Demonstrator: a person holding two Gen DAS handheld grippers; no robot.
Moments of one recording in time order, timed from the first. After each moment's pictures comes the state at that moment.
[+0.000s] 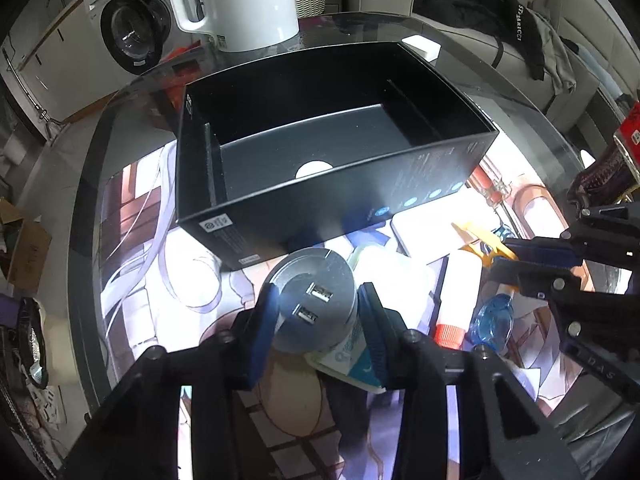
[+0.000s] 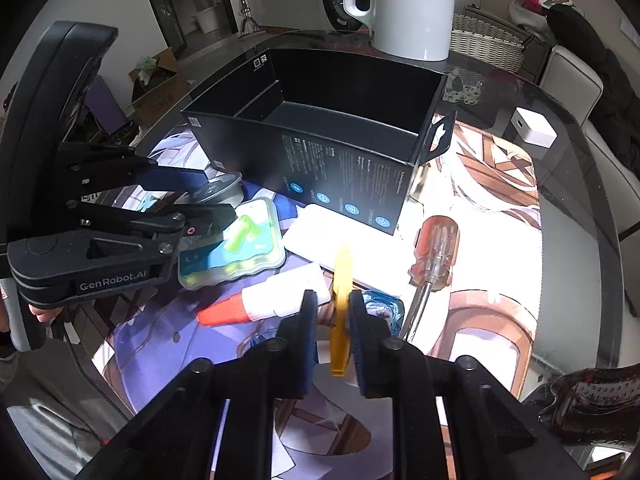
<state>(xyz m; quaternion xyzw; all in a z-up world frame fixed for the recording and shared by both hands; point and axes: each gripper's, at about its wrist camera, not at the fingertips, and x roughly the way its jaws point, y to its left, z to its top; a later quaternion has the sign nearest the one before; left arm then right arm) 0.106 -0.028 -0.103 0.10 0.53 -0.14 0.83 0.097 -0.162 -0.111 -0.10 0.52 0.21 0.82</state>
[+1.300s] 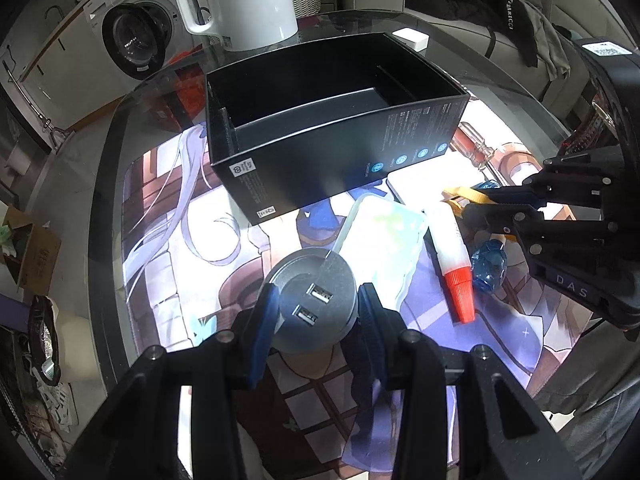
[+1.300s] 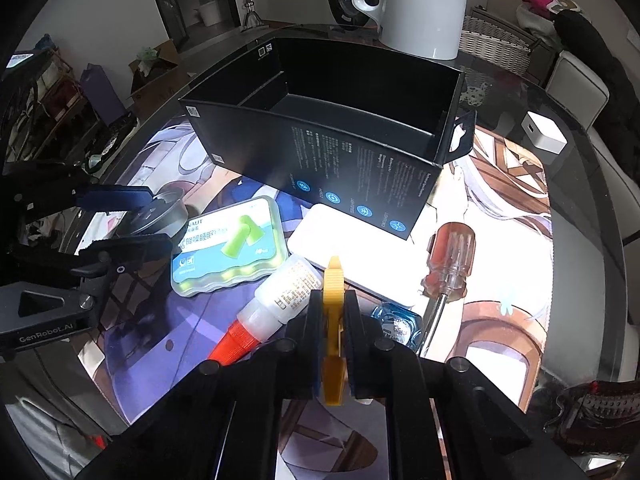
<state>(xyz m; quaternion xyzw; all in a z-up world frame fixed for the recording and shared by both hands) 0.069 -0.014 -0.095 0.12 0.52 -0.14 0.83 0.104 -0.150 -0.124 -0.12 0.53 0.21 0.82</state>
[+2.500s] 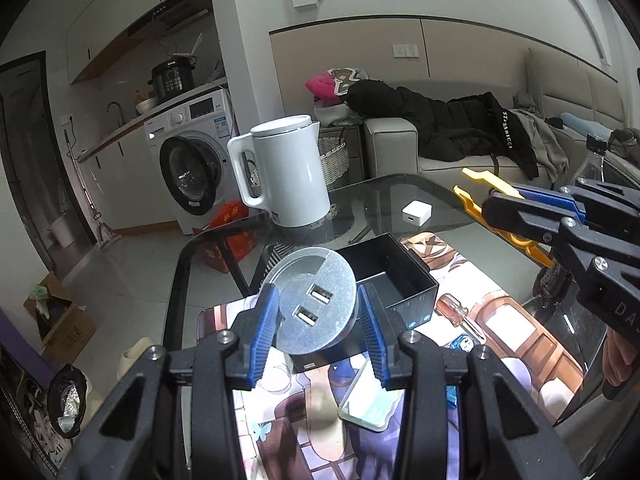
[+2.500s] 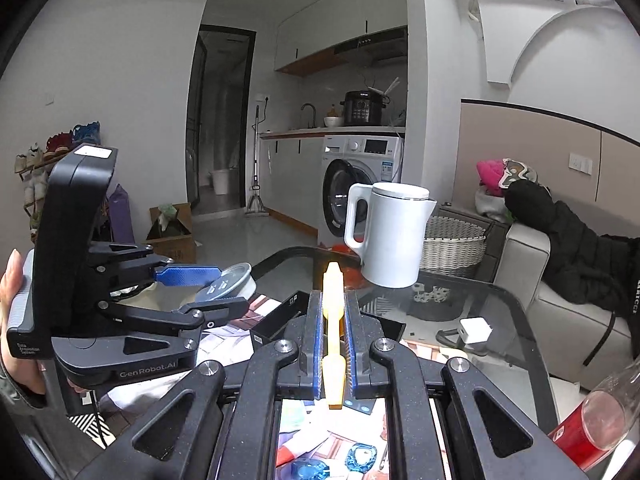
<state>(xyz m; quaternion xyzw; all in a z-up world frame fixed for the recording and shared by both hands) 0.033 -0.010 0.011 0.11 0.26 -0.11 0.95 0.009 -0.165 0.027 -0.07 0.17 0.22 0.96</state>
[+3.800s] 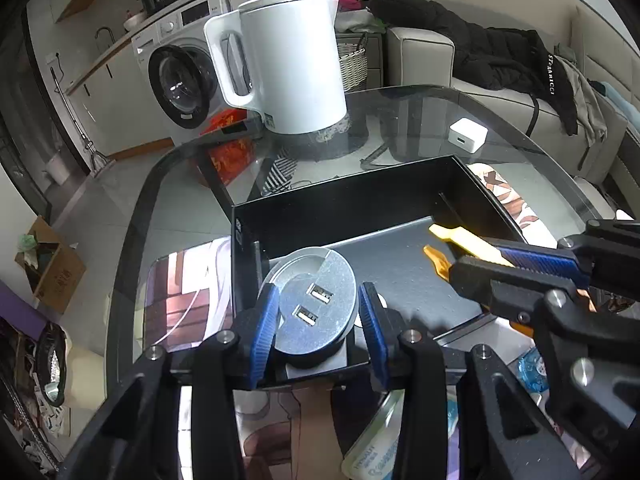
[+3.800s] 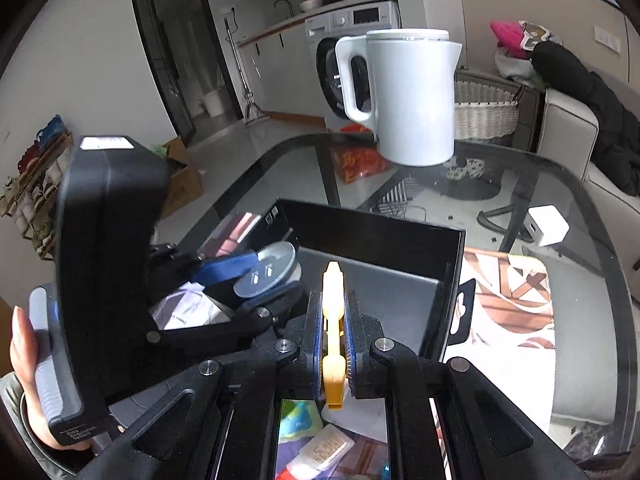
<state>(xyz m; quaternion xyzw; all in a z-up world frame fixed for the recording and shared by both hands) 0.148 -0.032 -0.078 0.10 0.42 -0.07 0.90 0.161 -0.139 -0.065 -0.01 0.41 0.23 0.88</state>
